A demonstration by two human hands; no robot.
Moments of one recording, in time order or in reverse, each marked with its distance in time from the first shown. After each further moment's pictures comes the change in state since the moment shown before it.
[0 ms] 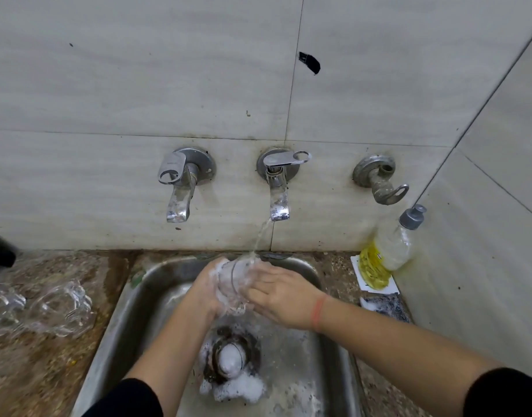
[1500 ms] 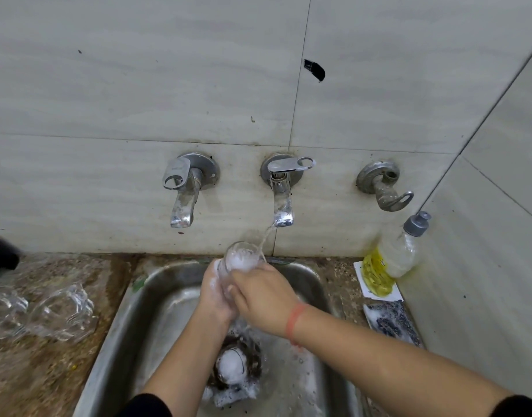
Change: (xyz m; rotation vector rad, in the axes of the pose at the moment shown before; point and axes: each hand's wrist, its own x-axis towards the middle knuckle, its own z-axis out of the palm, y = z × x) left_hand 0.015 -0.012 -0.006 -0.341 -0.155 0.129; right_hand 0.045 -0.029 -0.027 0.244 -0.062 0.357
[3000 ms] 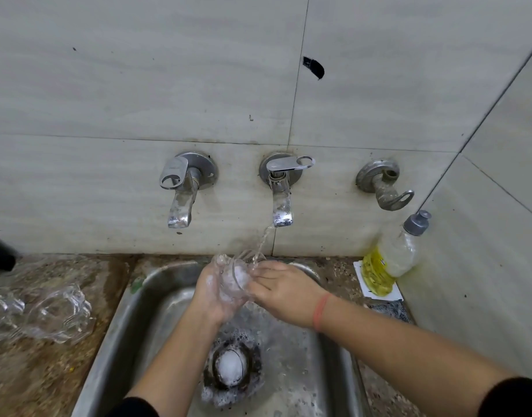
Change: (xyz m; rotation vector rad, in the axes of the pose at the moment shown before) left_hand -0.011 0.007 0.006 0.102 0.113 -0.035; right_hand -0.018 0.053 0.012 -0.246 0.139 -0.355
